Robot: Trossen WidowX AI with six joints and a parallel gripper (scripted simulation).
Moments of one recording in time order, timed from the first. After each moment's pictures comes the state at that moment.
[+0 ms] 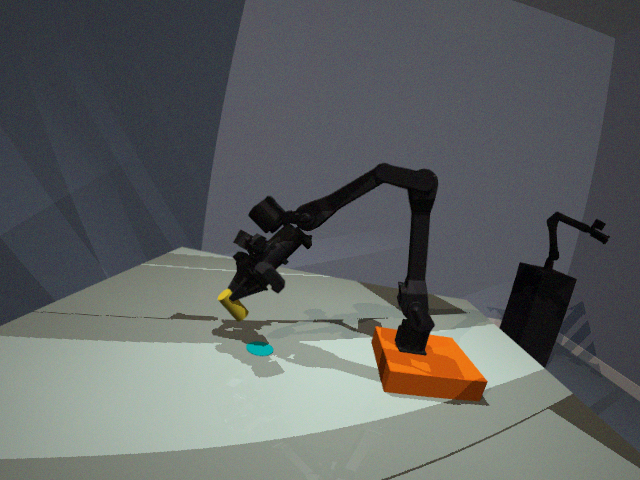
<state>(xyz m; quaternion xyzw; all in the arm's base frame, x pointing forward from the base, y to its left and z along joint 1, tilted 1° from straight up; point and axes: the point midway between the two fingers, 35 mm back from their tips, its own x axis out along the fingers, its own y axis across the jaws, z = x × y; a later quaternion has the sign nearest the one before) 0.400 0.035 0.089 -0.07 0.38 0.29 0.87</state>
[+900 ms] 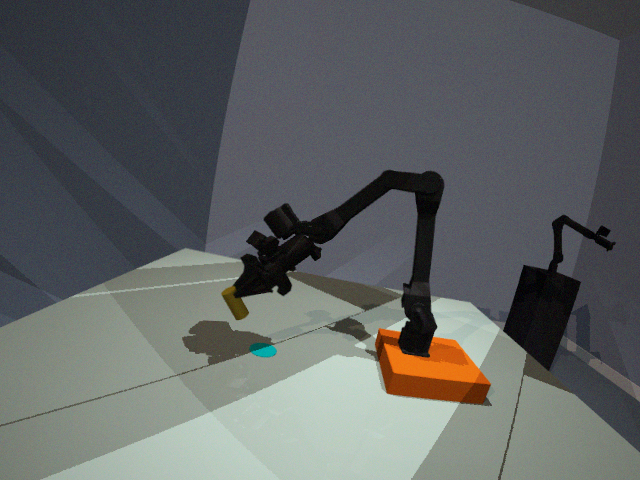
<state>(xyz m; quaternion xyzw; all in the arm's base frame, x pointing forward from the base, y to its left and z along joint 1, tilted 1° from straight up) 0.399 0.028 0.092 -0.04 0.31 0.30 0.90</state>
